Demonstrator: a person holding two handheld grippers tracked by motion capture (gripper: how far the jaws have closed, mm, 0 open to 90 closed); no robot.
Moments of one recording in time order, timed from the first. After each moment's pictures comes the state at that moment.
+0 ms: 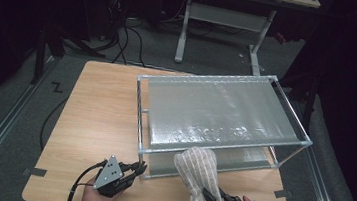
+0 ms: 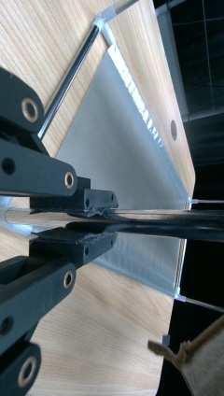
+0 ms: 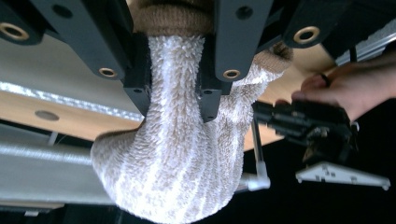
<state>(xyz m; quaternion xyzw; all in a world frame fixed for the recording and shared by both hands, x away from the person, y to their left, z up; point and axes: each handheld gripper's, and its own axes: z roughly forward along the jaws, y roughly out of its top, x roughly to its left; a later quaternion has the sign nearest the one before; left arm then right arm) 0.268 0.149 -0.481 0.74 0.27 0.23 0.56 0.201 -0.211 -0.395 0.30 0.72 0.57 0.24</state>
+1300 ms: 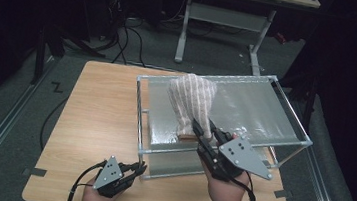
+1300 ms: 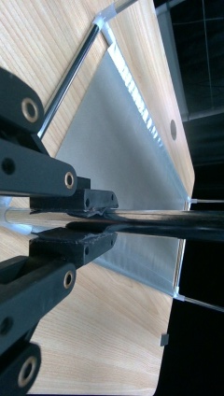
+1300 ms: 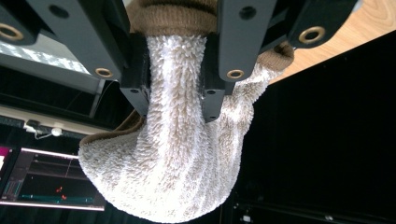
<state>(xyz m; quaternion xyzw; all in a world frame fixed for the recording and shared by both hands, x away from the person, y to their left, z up) 0.265 0.149 -0.482 0.74 0.28 0.22 0.56 0.285 -0.137 -0.299 0.29 0.66 0.60 0.35</state>
